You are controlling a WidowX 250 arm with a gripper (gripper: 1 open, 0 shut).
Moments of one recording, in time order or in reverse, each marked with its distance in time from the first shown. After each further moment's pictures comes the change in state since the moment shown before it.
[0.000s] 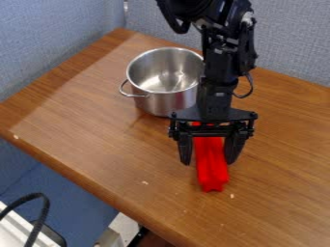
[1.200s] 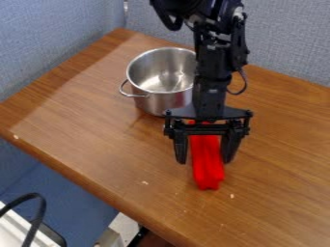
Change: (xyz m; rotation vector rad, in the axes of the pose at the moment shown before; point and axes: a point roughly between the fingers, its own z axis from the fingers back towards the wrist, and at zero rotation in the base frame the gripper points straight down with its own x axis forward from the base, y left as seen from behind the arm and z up) arm 0.000 0.005 0.001 -0.011 0.048 -0.027
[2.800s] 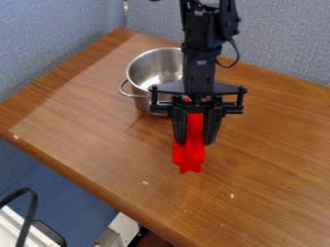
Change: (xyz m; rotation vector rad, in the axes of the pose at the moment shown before) arm -0.011 0.015 0.040 -0.020 -0.003 -0.062
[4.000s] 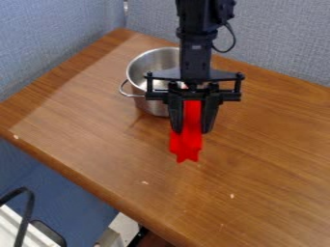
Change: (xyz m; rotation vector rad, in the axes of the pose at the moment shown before) arm 0.000 0.004 0.011 -0.008 0.013 -0.016
